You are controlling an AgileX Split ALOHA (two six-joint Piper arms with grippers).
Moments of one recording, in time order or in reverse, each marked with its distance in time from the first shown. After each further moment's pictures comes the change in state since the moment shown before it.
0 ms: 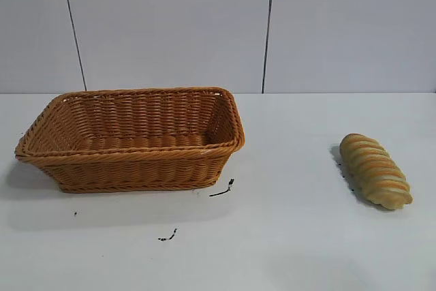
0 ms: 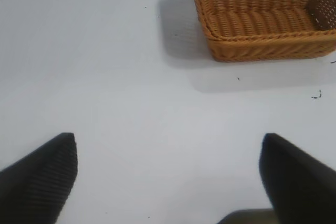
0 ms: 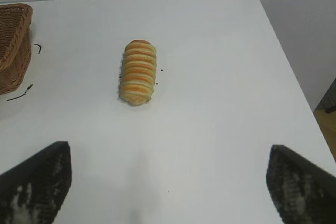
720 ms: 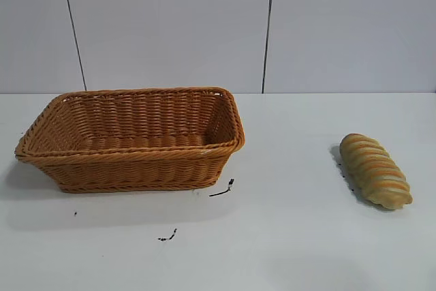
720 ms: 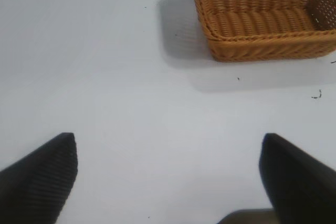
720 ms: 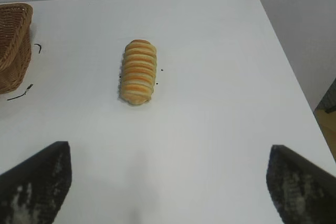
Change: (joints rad) left arm 0.000 0.000 0.000 0.000 0.000 0.000; right arm 0.000 0.252 -0.065 0.004 0.001 -0.008
